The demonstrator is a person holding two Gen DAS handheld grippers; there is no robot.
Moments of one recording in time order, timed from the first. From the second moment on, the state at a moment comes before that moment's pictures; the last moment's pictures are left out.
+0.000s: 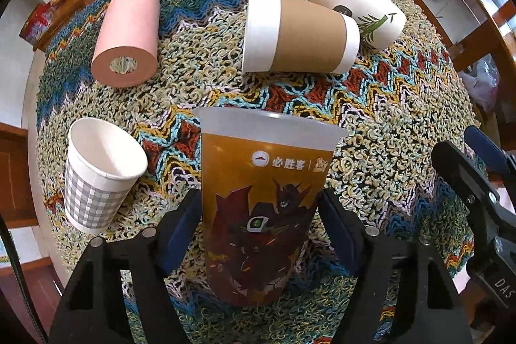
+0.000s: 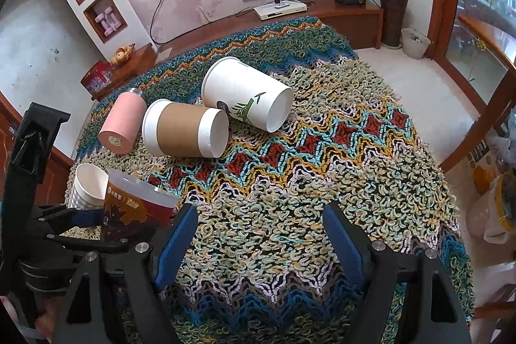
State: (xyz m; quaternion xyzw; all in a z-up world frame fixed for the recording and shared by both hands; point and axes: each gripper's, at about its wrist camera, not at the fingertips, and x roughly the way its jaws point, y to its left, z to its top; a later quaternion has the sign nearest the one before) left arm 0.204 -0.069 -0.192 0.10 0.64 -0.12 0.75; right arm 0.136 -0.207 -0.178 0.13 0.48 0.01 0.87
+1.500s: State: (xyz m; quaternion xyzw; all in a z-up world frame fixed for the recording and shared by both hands) left arm 0.076 -0.024 -0.187 -0.12 0.64 -0.05 0.76; right arm 0.056 -0.206 -0.145 0.13 0.46 0.04 0.87
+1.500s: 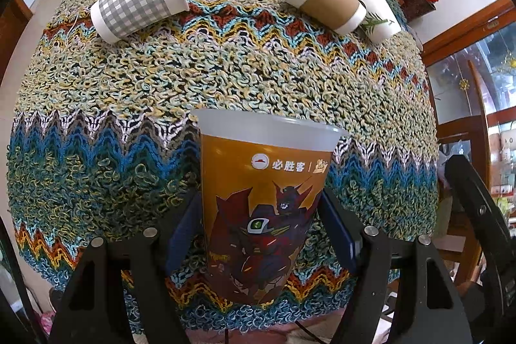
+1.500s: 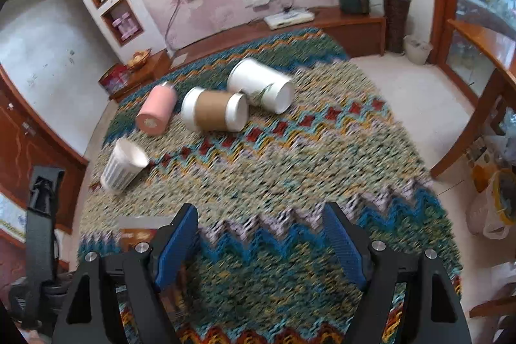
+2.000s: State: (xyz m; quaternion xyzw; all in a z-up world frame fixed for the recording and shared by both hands) left arm 0.059 -0.024 -0.185 -0.14 0.62 -0.06 0.77; right arm 0.043 -0.189 -0.149 0.14 0.50 0.08 0.85
